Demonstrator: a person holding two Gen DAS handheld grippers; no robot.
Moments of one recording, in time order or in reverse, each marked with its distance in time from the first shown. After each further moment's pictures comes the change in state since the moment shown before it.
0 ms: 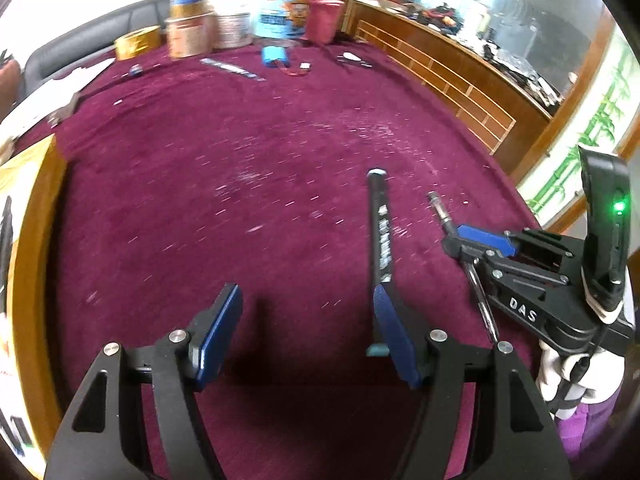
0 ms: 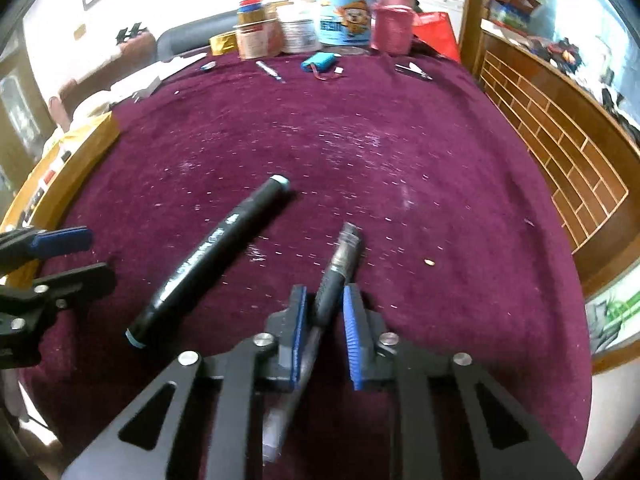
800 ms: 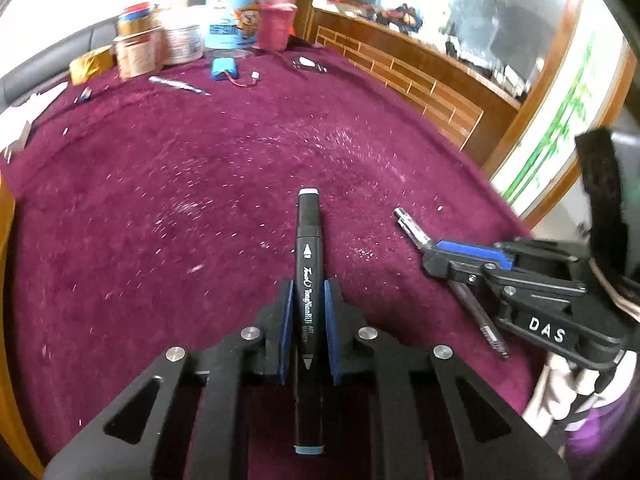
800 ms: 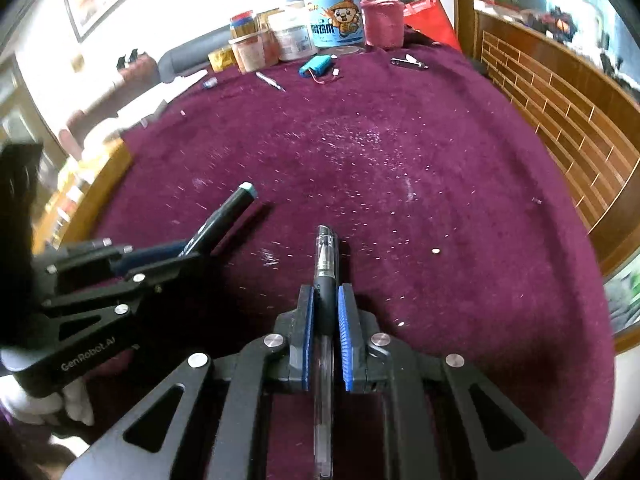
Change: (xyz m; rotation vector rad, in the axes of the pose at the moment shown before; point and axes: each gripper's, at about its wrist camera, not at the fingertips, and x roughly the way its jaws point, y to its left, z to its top) left arm 0.021 -0.016 0.012 0.084 -0.042 -0.109; right arm -0.009 -0.011 0.001 0.101 -0.014 0.112
